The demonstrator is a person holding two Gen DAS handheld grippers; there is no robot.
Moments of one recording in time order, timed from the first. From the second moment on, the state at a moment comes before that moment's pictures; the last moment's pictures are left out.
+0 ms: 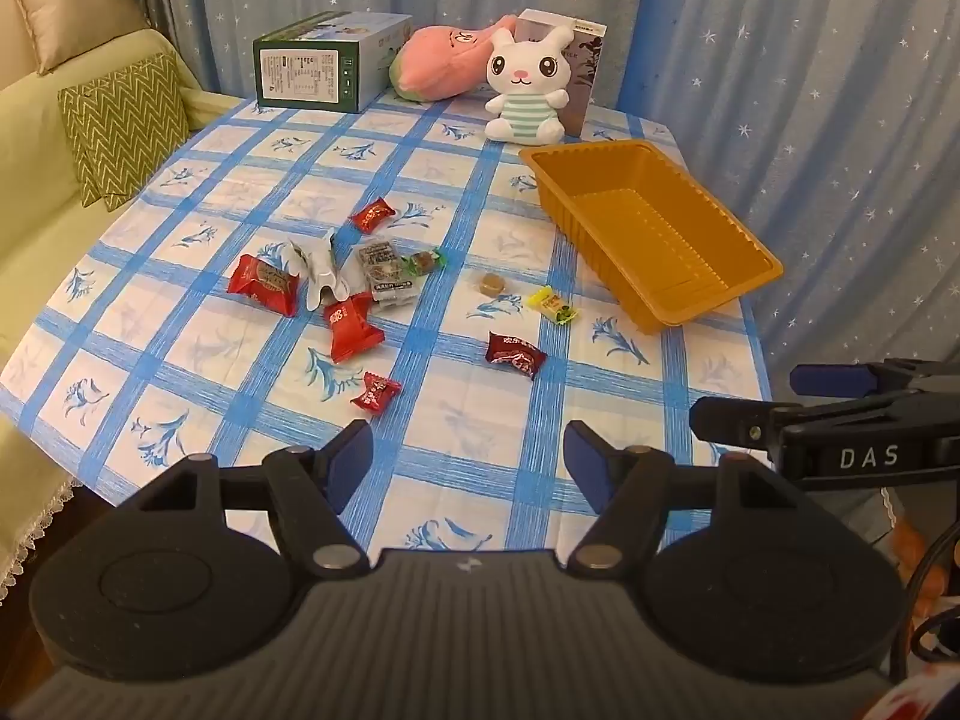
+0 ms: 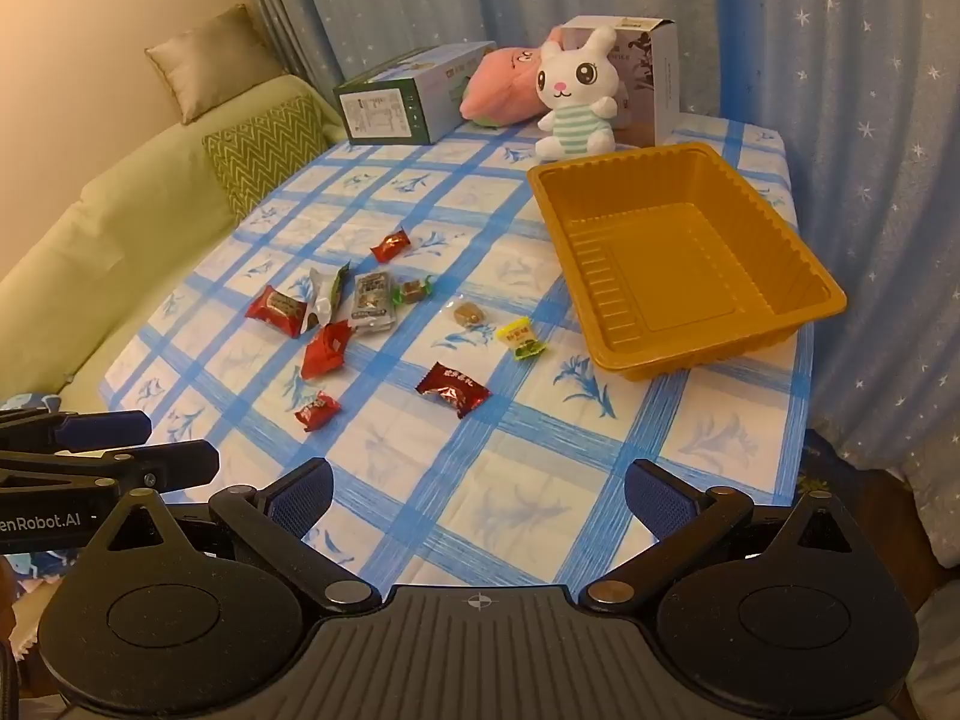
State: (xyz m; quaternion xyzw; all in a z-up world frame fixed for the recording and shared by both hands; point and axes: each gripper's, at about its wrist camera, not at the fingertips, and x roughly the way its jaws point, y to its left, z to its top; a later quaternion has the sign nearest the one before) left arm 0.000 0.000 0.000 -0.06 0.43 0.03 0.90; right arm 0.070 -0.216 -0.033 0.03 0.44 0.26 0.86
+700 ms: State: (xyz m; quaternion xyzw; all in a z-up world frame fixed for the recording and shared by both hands) left arm 0.000 0.000 0.000 -0.07 0.44 0.03 0.90; right arm 0.071 -0.214 -0.032 0.03 0.44 0.26 0.86
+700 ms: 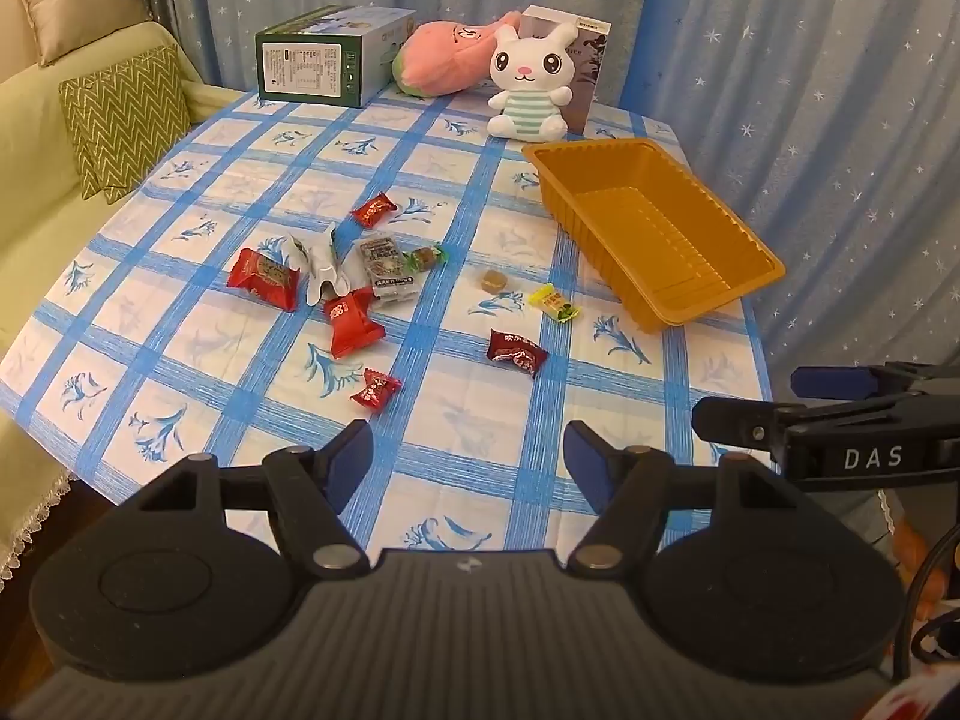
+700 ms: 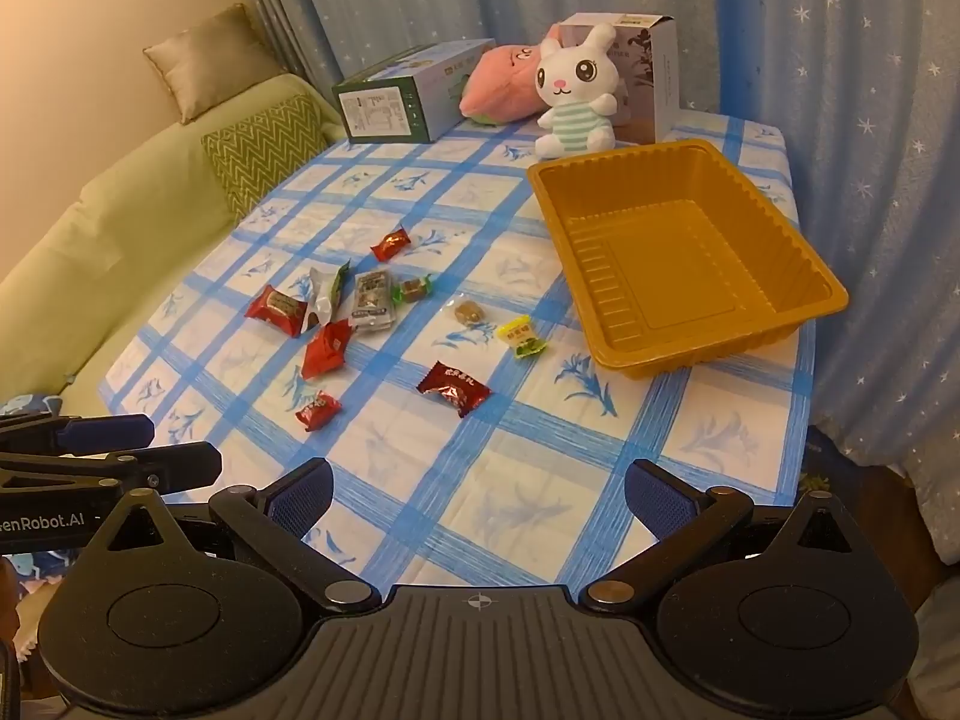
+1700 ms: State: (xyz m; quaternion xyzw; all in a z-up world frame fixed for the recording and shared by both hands) left arm 0.000 0.001 0.000 -0.07 0.44 0.03 0.90; right arm 0.071 -0.212 -0.031 0.03 0.45 0.26 0.86
